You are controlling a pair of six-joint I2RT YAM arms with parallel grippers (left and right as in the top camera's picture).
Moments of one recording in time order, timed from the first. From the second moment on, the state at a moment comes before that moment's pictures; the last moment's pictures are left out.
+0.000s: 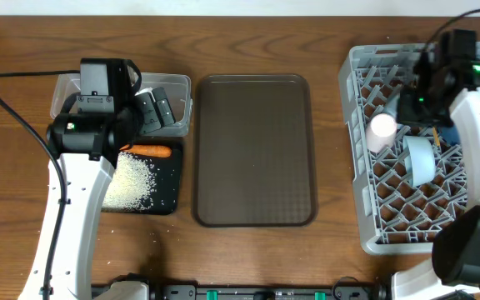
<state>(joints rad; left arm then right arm) -0.04 1.36 1.32 -0.93 0.02 -0.35 -0.14 1.73 1.56 -1.14 -0.01 0.06</state>
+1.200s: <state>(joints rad) -0.04 1.36 1.32 -0.93 0.02 -0.35 -0.38 1.77 1.54 -0.98 -0.30 0.06</state>
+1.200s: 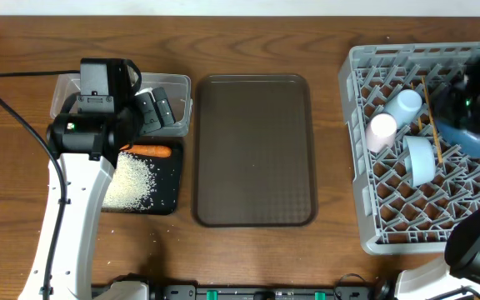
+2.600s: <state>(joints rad) -0.04 1.36 1.32 -0.93 0.02 -0.35 0.11 1.77 1.32 -0.82 0.05 0.04</state>
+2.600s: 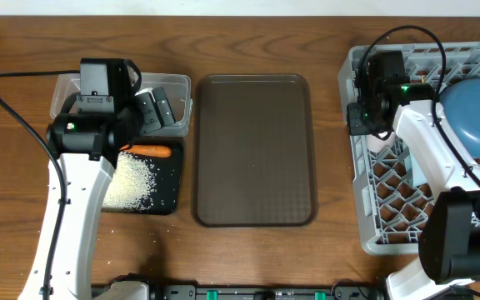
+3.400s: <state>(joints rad) -0.04 1.36 1.32 -0.93 0.02 -0.35 0.16 1.77 1.30 -0.68 0.04 0.08</state>
